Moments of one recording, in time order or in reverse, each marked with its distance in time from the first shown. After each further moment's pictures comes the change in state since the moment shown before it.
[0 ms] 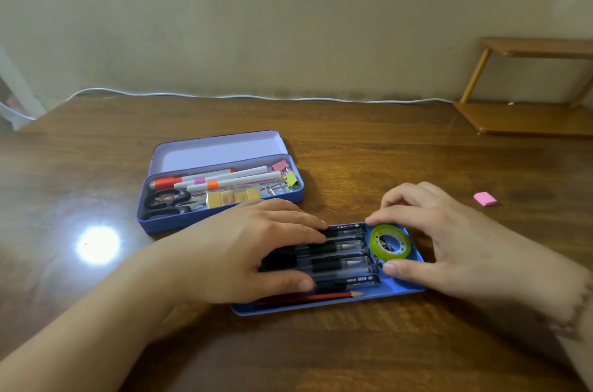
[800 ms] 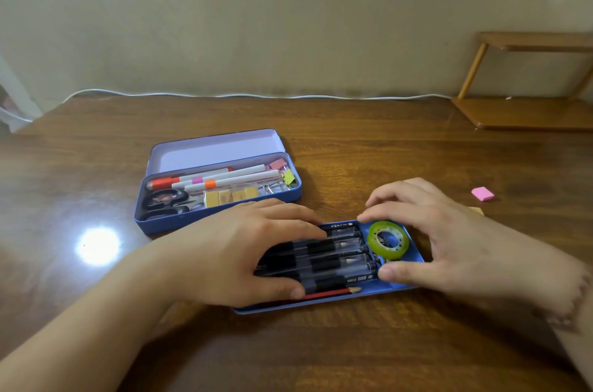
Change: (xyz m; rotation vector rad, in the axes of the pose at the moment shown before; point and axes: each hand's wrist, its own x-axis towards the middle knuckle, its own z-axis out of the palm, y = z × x) left_hand -0.001 -0.001 -0.001 -0.024 -0.027 -0.004; right_hand 0.000 -0.001 -0.001 0.082 -0.003 -0.068
